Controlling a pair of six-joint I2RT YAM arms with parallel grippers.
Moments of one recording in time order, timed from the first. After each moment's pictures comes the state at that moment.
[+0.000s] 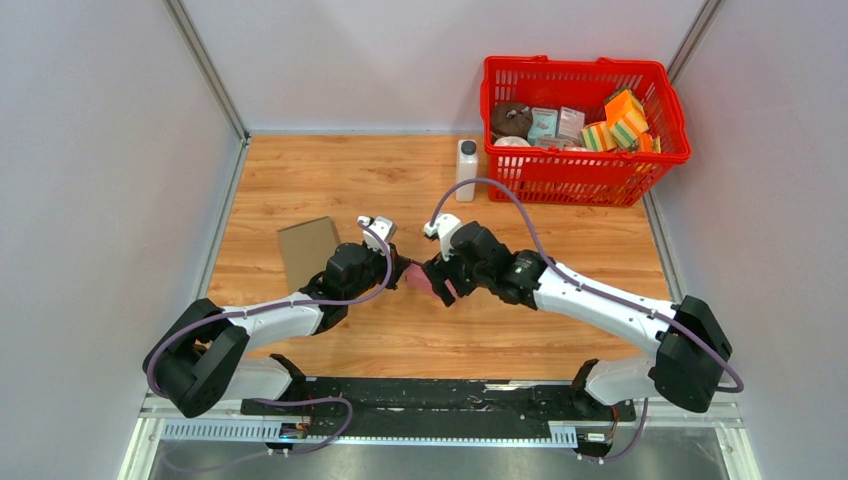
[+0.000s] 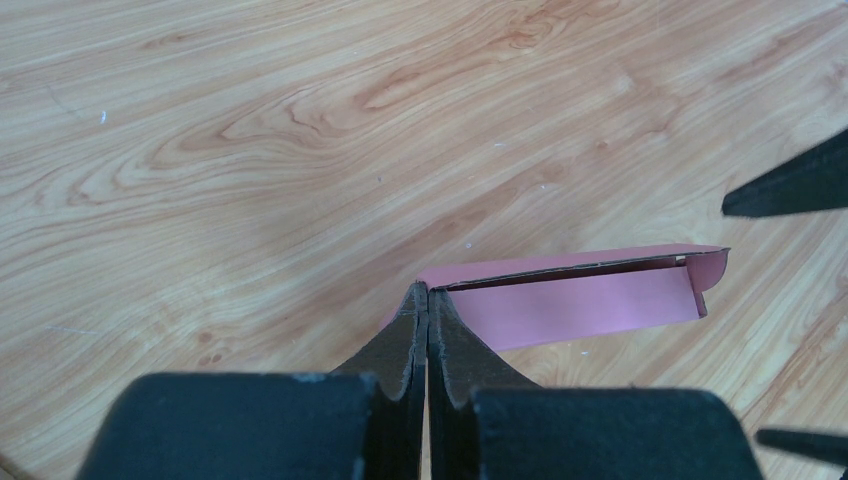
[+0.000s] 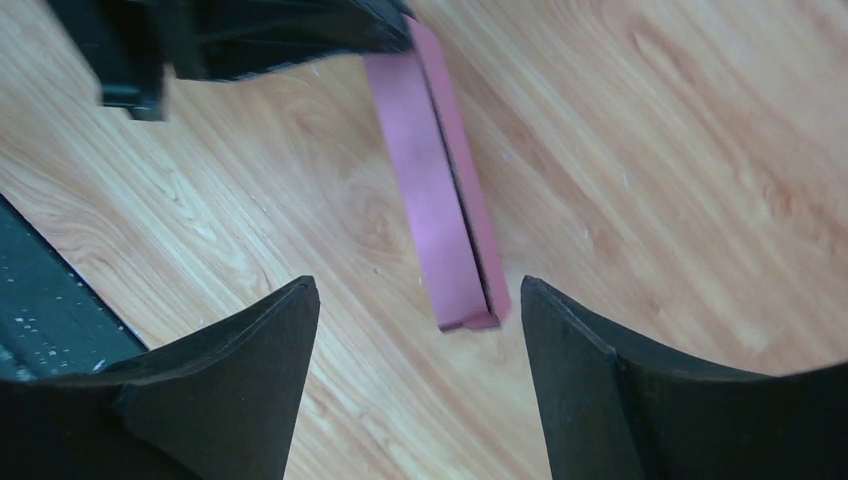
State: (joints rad) left arm -0.67 1.29 0.41 0.55 0.06 -0.26; right arm 0.92 1.34 0.97 -0.38 0.06 0.10
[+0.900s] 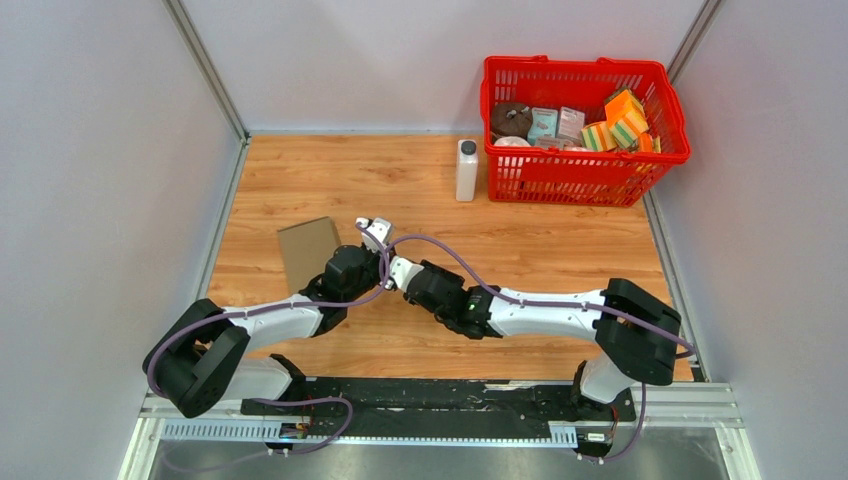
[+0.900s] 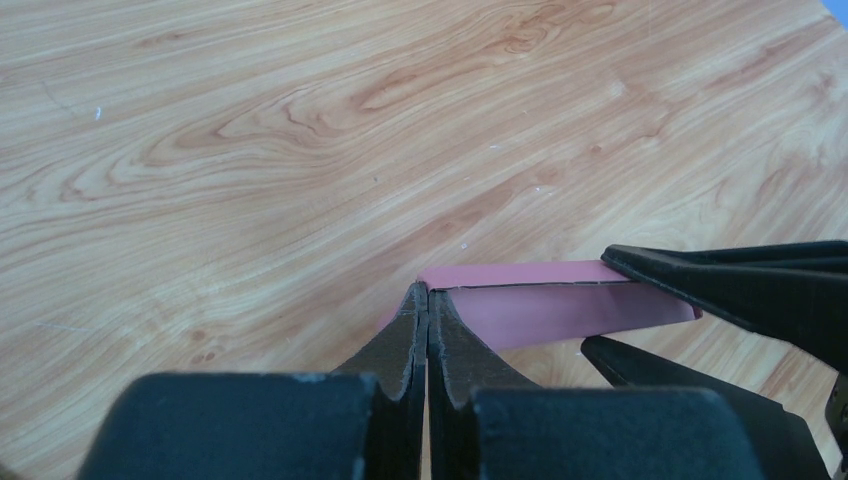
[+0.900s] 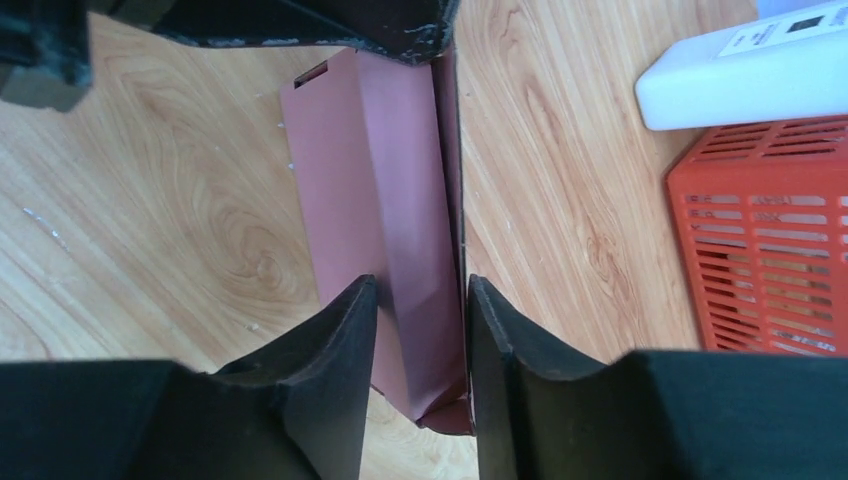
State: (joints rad) left arm -0.67 1.28 0.38 0.59 0.06 -0.28; right arm 1.18 1.57 0.90 -0.11 0.58 -0.25
